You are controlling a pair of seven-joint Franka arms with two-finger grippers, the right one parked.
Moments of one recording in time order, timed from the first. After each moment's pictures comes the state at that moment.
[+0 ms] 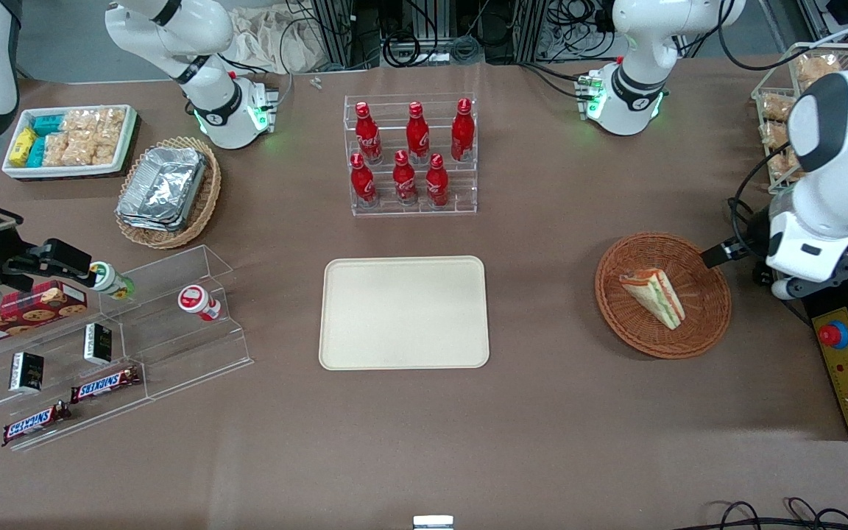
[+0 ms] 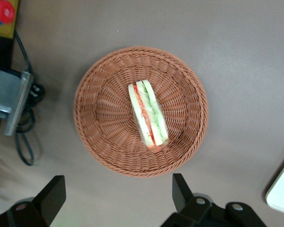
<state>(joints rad) 0.06 0.05 -0.11 -1.92 0.03 1.85 -0.46</state>
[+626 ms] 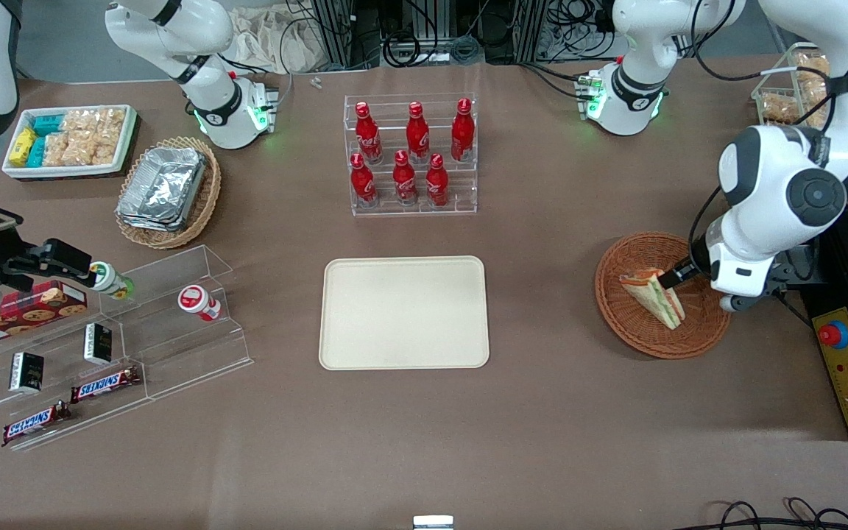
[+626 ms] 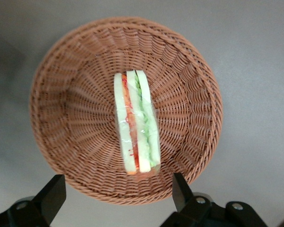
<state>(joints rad) 0.06 0.13 -0.13 -2.13 0.01 2.16 -0.63</state>
